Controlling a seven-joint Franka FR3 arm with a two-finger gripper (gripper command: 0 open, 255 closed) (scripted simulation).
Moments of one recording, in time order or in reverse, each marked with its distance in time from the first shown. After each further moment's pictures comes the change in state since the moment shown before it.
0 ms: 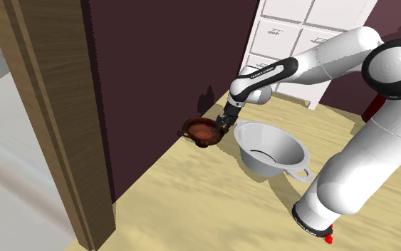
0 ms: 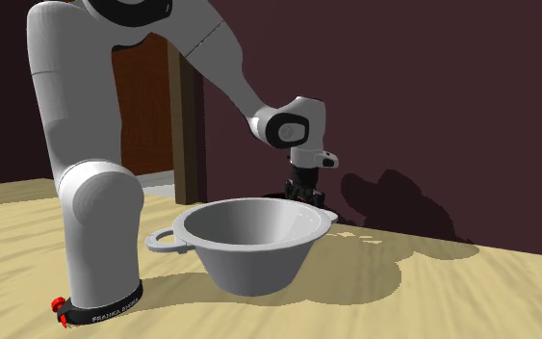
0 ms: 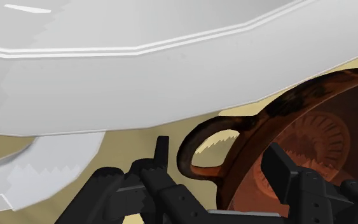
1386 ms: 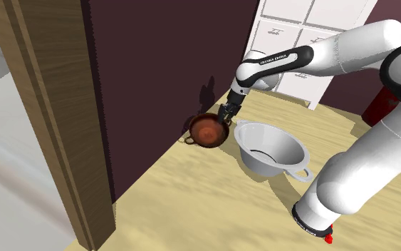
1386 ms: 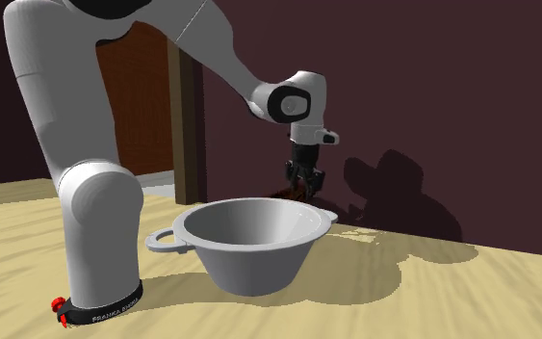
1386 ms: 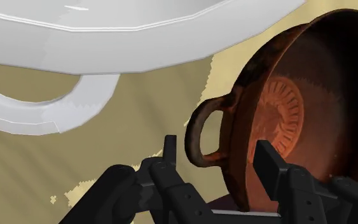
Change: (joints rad) arm -0.009 -0.094 0.005 0.073 -0.055 -0.163 0.060
